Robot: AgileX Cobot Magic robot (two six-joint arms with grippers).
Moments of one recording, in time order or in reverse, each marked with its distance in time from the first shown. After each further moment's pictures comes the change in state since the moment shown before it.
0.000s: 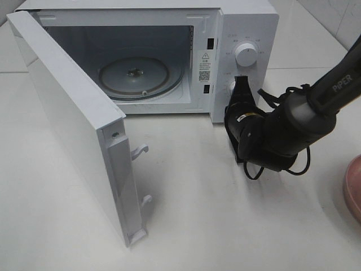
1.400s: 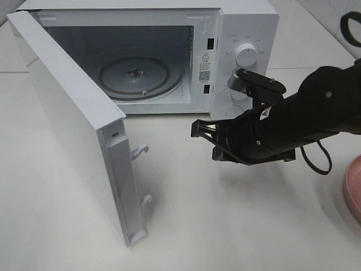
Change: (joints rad) left arm 0.000 0.000 0.000 0.000 0.000 0.000; right arm 0.000 -0.491 0.160 -0.348 0.931 -0.987
